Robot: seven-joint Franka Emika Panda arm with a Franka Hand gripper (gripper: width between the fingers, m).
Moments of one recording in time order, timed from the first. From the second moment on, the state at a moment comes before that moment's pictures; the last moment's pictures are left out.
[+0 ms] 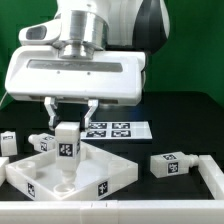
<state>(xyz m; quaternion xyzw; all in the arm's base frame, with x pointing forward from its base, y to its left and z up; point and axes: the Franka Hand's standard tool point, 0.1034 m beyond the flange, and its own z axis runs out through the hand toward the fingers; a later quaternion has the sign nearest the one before) 0.630 -0.053 0.111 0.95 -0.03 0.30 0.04</state>
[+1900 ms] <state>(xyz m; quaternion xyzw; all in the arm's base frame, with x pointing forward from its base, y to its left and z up) 0.638 -0.058 0.114 0.97 -0.03 0.25 0.03</state>
